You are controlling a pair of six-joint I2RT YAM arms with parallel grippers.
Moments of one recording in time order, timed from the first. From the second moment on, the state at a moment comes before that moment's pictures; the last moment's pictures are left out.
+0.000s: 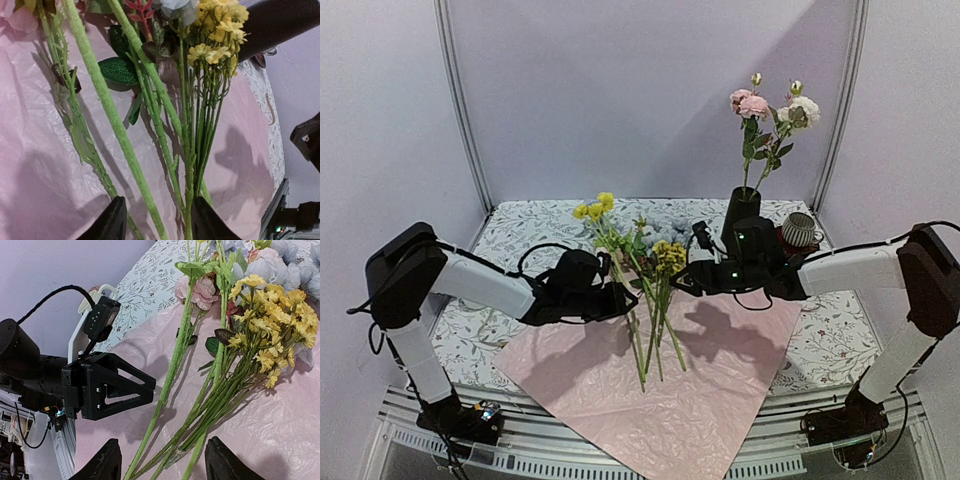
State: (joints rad) left arm -0.83 1.78 0.81 0.33 0.04 -0.87; right arm 0.70 1.63 0.88 0.23 -0.44 0.47
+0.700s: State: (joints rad) left arm -0.83 1.86 0.90 0.26 0.04 -0.94; right arm 0.70 1.63 0.88 0.23 -0.42 0.45
